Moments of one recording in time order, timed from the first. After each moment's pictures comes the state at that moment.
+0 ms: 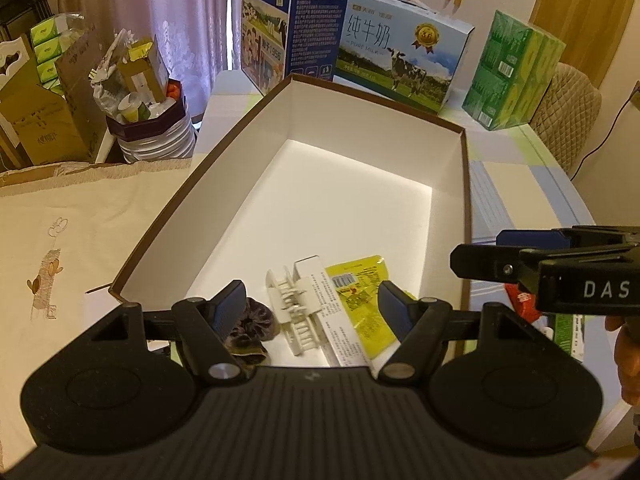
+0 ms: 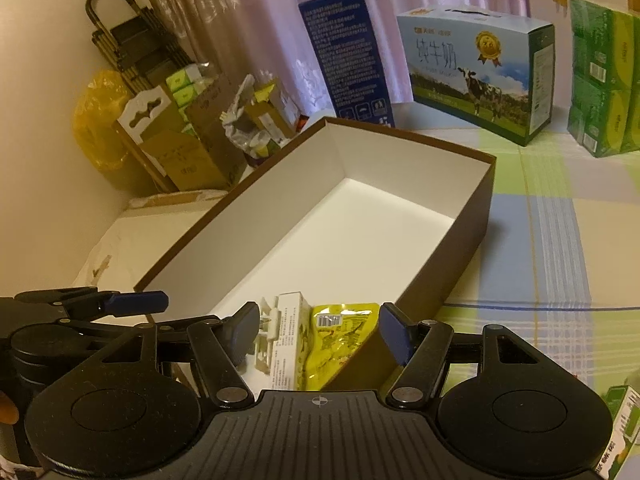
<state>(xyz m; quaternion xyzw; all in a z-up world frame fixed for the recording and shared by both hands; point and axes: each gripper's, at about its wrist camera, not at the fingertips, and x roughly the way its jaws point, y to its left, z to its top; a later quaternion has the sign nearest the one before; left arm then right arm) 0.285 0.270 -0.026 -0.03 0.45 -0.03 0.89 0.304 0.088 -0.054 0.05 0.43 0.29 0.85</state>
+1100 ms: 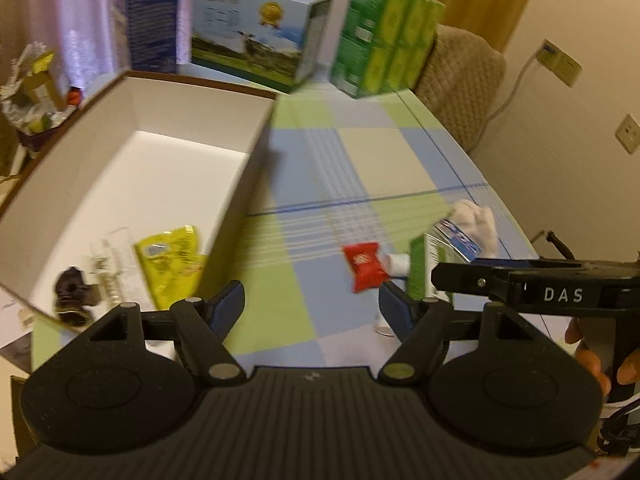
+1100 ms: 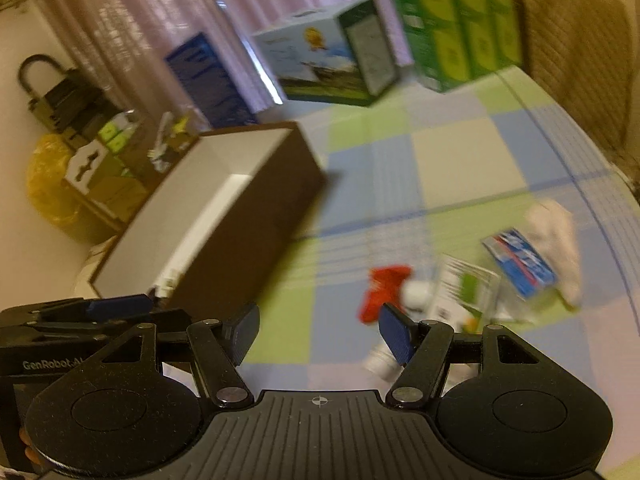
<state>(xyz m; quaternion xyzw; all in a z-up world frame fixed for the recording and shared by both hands) 0.238 0.116 -0.021 -0.03 0.45 -0.15 0.88 0.233 -0.101 -0.057 0.14 0.45 0.18 0.86</state>
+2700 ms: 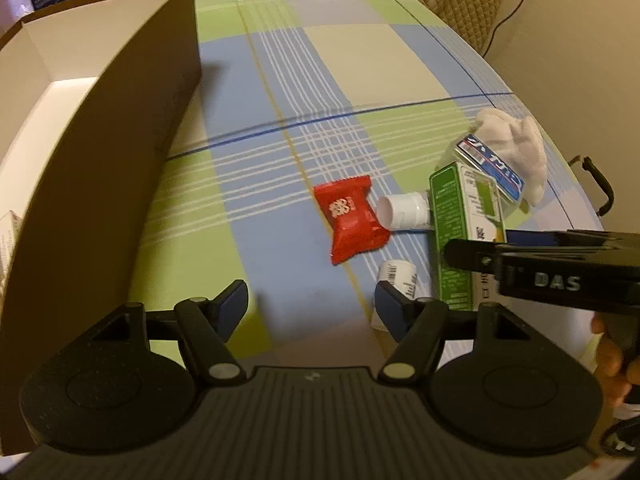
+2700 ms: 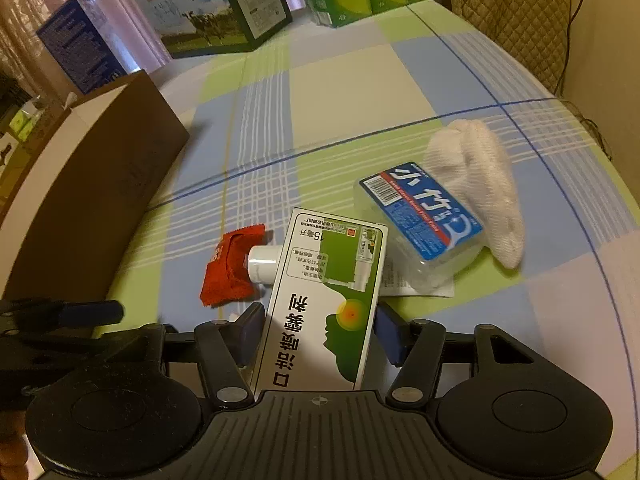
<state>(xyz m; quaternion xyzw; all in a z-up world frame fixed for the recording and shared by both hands) 0.297 0.037 -0.129 0.03 0.54 -0.17 0.83 0.267 -0.151 -0.146 0.11 0.51 0.08 0.85</state>
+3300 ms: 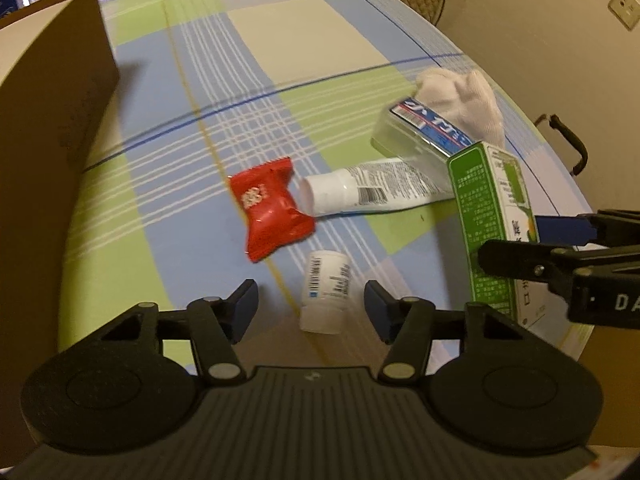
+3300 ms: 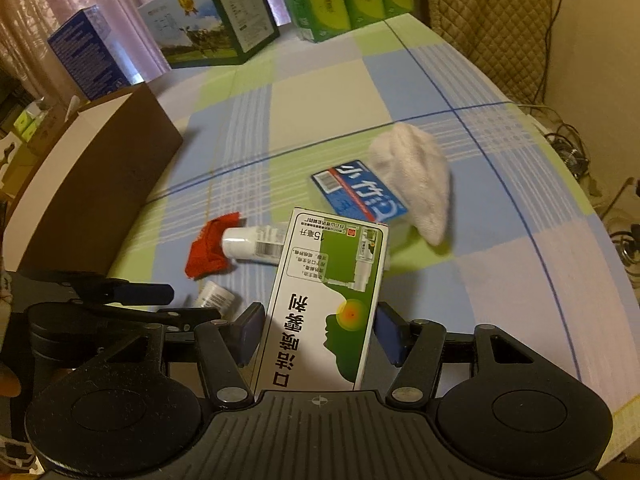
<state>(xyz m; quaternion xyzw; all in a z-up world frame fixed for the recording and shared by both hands) 0.293 -0.009 -0.146 0.07 0.55 -0.23 0.80 0.230 -0.185 -0.124 0.10 0.50 0.07 0.86</state>
